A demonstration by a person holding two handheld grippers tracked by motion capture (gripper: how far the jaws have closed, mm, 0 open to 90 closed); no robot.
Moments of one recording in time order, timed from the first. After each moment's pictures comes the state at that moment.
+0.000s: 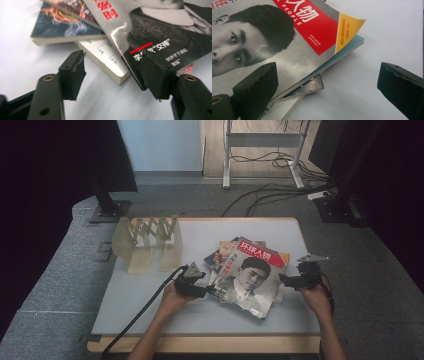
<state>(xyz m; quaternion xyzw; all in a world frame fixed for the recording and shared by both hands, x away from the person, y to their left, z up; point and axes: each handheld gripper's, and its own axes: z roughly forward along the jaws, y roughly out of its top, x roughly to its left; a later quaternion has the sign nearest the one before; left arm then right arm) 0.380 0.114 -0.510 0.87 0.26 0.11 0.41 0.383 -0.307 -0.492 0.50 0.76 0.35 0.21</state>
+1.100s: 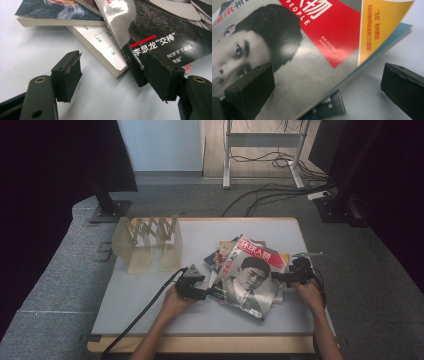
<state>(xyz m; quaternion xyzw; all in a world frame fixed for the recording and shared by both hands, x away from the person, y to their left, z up) 0.381 0.116 -0.523 0.86 0.28 0.07 0.41 0.416 -0.302 -0.518 0.52 0.75 0.40 0.09</state>
